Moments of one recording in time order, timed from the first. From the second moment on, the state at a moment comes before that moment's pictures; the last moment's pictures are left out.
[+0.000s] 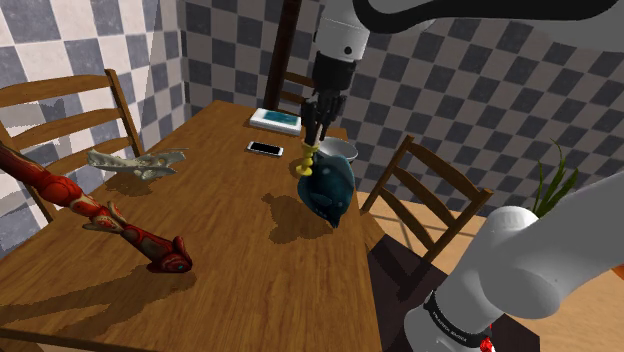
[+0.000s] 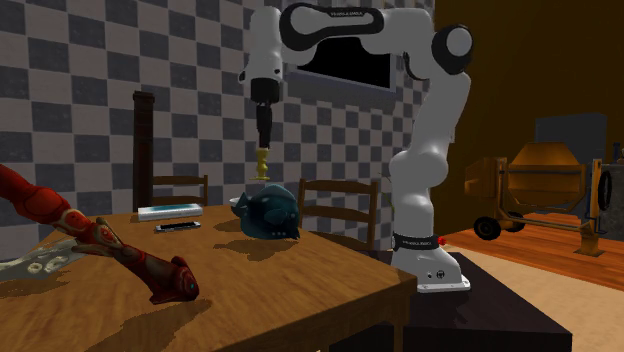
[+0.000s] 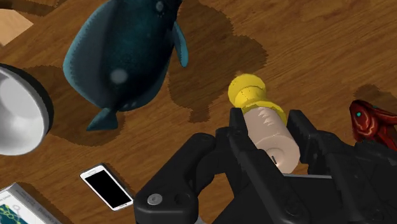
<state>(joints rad) 0.08 -0.41 0.14 -2.16 0.07 1.78 0.06</state>
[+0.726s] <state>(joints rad) -0.01 -0.13 0.01 -1.90 0.02 1.78 -0.13</state>
